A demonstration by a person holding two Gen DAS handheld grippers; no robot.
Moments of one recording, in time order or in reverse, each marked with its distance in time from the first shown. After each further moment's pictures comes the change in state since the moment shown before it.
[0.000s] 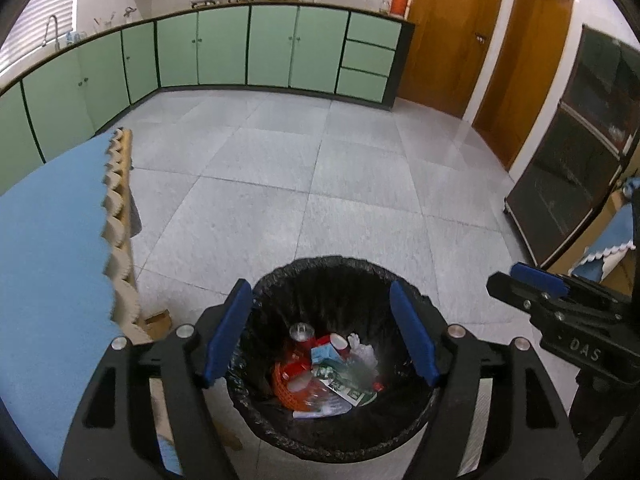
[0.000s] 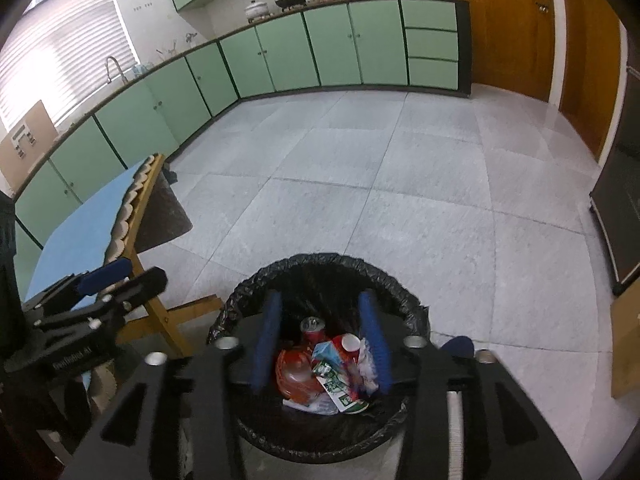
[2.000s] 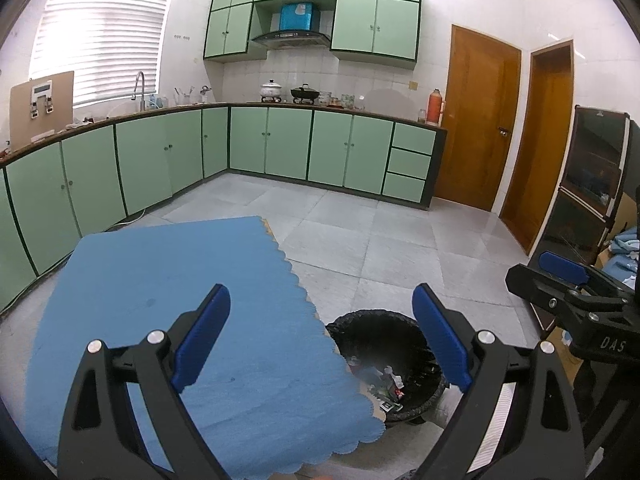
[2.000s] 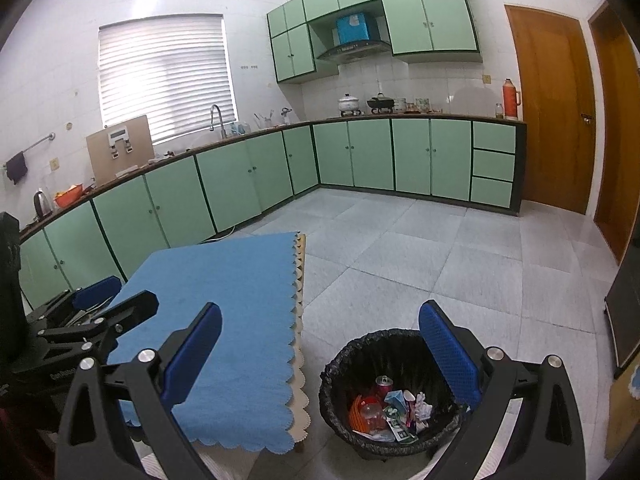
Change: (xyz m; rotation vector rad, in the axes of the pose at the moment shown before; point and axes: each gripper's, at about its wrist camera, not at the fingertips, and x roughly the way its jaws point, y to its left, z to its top) left arm -0.304 0.052 -0.076 -0.073 -0.357 0.159; right arm -0.224 0.156 -0.054 -0.222 -0.347 0.167
